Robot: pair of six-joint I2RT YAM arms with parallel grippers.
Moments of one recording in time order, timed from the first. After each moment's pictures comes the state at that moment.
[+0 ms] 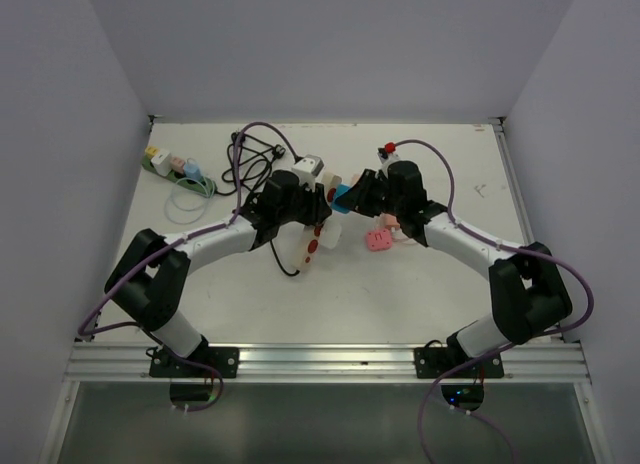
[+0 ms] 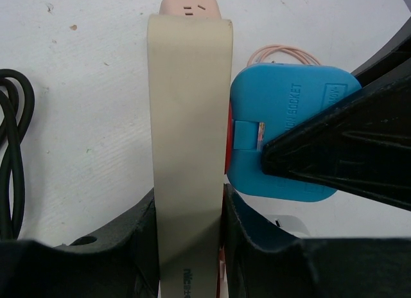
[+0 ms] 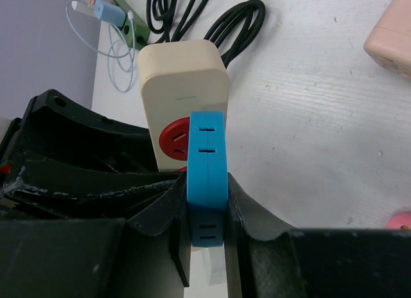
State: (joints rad) left arm -0.62 1.62 0.96 0.15 0.11 -0.32; right arm 0.47 1.51 0.92 0.13 -0.28 0.76
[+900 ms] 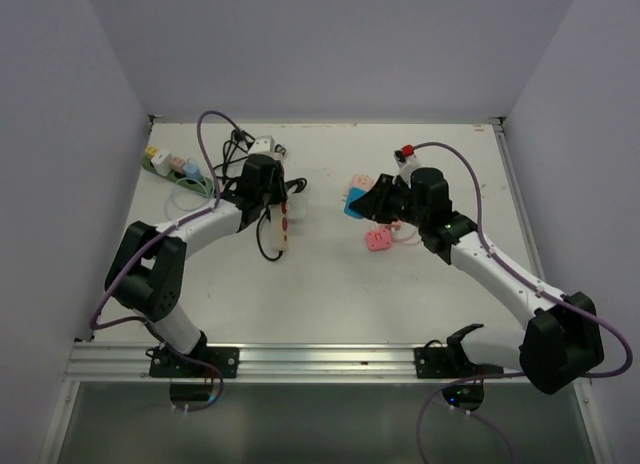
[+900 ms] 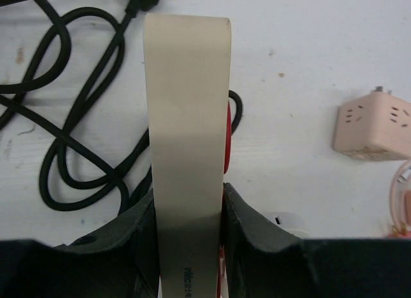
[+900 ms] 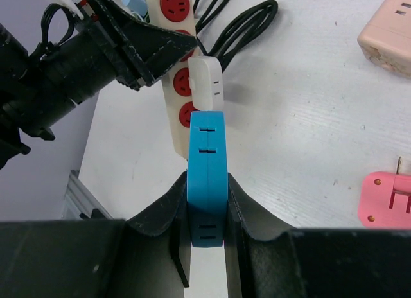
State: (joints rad) left arm -0.46 1.65 1.02 0.06 -0.17 -0.44; right arm 0.46 1.24 0.85 -0.02 -0.29 0.67
